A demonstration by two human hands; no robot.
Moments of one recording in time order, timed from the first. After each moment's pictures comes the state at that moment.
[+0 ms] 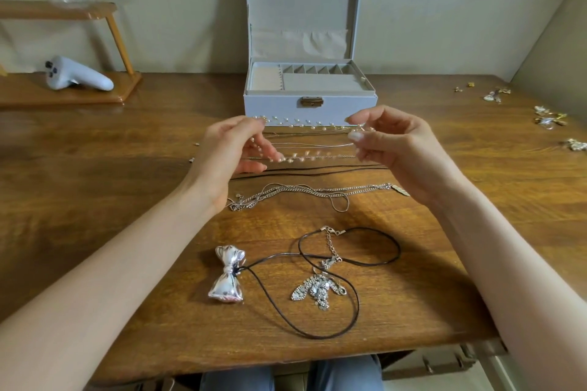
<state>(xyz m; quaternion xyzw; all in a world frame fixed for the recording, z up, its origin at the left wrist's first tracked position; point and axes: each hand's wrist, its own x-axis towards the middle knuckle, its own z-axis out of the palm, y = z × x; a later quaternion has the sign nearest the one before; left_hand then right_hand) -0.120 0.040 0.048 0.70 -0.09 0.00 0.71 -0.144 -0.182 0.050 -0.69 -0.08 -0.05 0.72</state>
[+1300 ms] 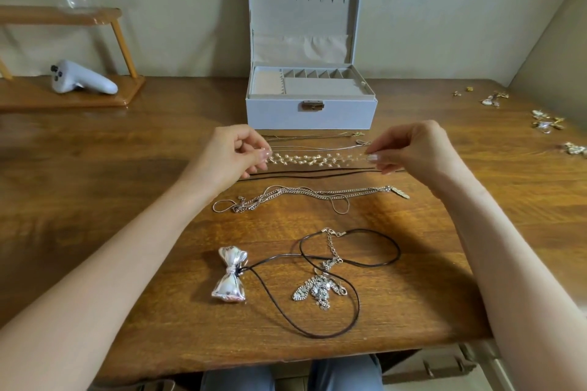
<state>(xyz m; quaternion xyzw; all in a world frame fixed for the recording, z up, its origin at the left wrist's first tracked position) -0.099 0.055 0.036 0.86 -0.15 0.03 0.48 -0.133 -0.210 0.044 -0.88 0.03 -0.13 0.46</state>
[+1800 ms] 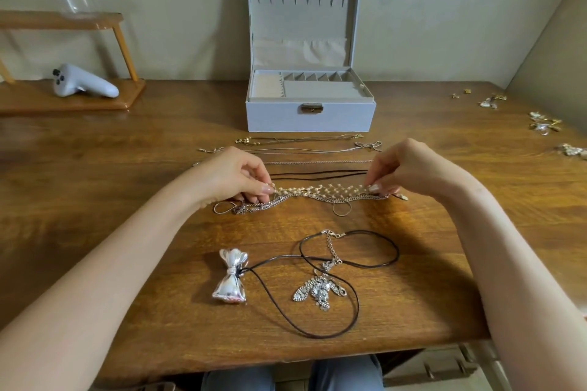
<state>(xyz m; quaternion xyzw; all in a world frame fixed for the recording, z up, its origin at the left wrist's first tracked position) -0.098 0.061 0.038 0.89 -0.17 -0.16 0.39 -0.135 -0.214 0.045 -0.94 0.02 0.04 0.33</state>
